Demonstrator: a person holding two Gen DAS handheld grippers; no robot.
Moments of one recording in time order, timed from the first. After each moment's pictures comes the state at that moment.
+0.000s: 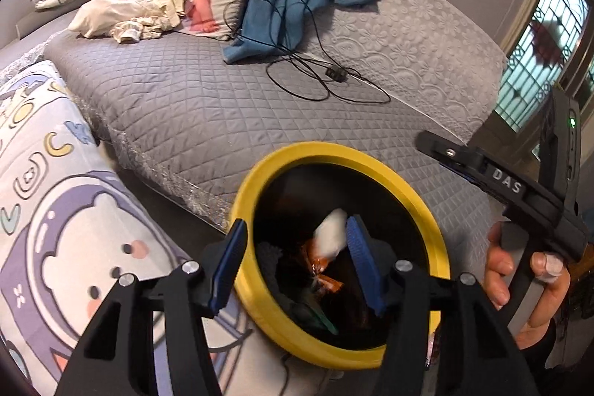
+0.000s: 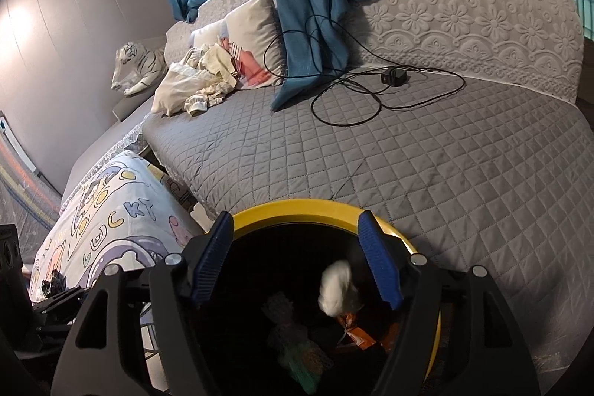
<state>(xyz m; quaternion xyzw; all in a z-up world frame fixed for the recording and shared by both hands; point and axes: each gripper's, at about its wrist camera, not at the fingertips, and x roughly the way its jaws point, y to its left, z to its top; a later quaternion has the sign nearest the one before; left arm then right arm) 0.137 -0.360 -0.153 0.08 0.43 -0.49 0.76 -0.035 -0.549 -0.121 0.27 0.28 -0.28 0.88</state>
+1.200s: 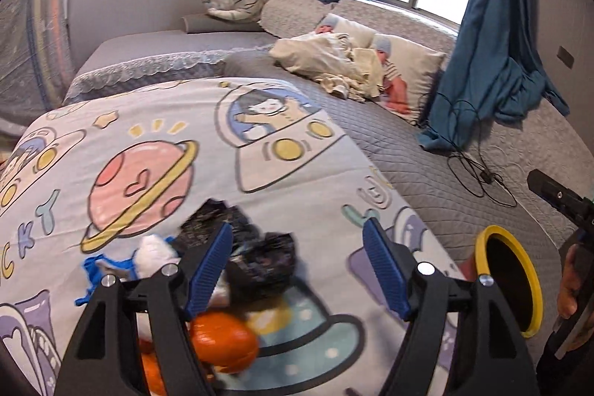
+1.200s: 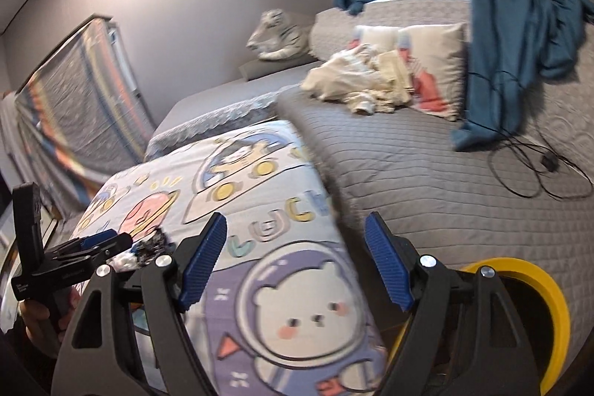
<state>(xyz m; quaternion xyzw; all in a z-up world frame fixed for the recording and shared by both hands) 0.250 -0.058 -0.107 -0.01 0.37 -0.24 0.90 0.130 -0.335 -0.043 0.13 0.28 -0.03 0.95</state>
